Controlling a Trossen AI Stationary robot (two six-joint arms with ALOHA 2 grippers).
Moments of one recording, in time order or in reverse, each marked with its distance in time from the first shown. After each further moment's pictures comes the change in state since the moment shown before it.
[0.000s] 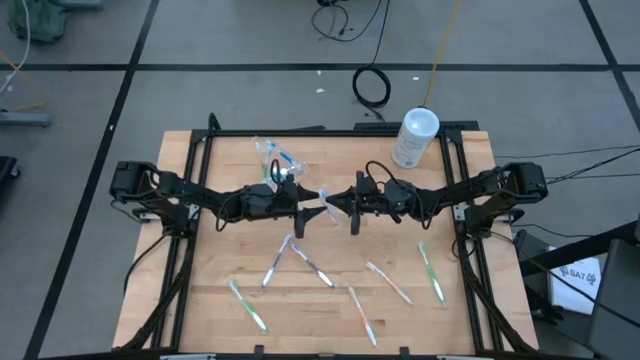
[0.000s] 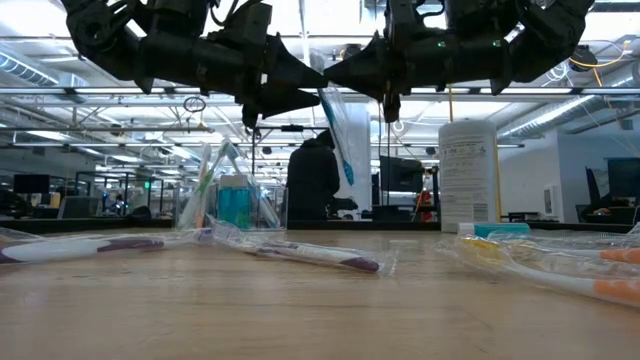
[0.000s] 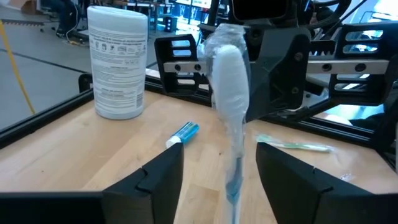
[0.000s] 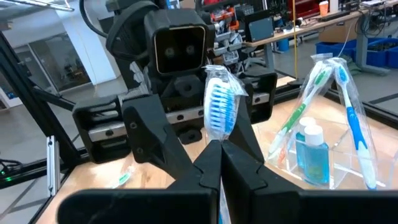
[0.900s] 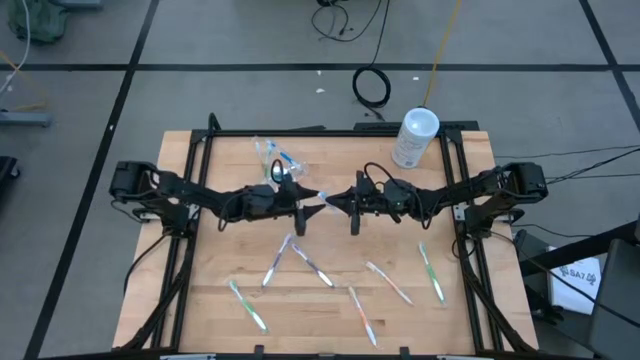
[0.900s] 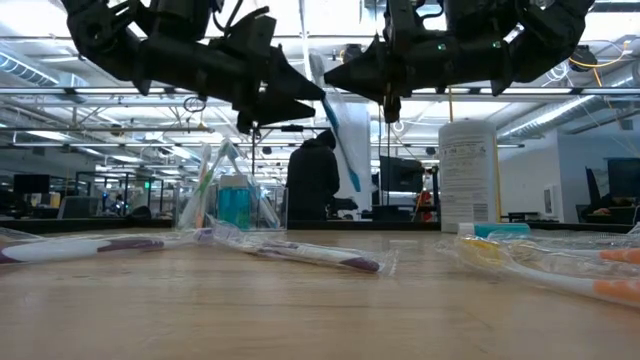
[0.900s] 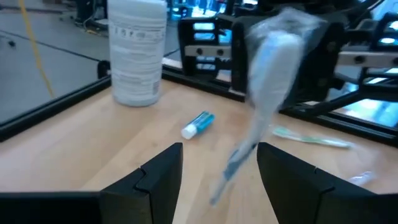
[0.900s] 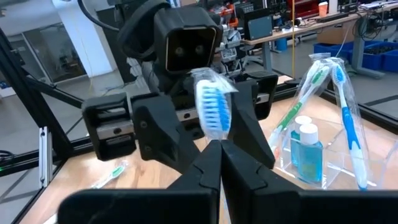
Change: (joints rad) left arm 0.004 0.000 -0.001 -0.049 -0.051 -0.025; right arm 0.000 0.000 0.000 -0.018 -0.003 -0.038
